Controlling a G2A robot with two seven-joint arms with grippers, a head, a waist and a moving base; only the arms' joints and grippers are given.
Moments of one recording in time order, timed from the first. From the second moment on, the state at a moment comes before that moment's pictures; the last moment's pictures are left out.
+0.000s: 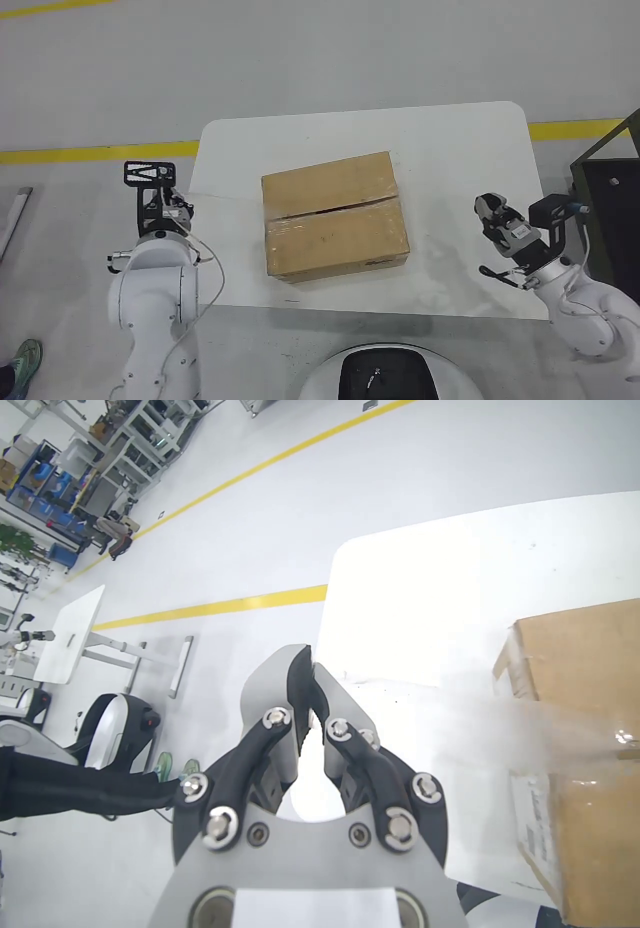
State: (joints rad) left arm 1.13 -1.35 -1.62 -2.07 1.82 -0.09 -1.00; right arm -1.52 -1.18 1.61 -1.83 -0.86 -0.37 0.10
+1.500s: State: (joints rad) left arm 1.16 -1.35 -1.69 -2.00 1.70 -0.01 -0.94; right arm -1.53 -1.18 1.60 -1.79 -0.88 -0.37 0.10
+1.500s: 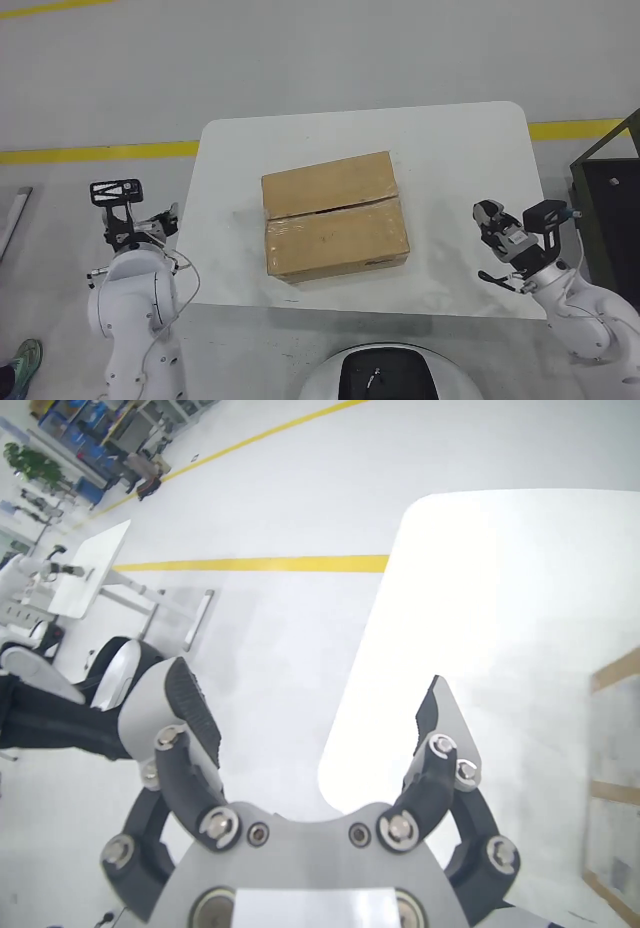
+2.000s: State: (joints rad) left arm 1.00 -1.39 -1.22 -1.89 1.55 -0.05 -0.93; right arm -1.42 -1.19 1.44 -1.65 -0.97 -0.41 0.08
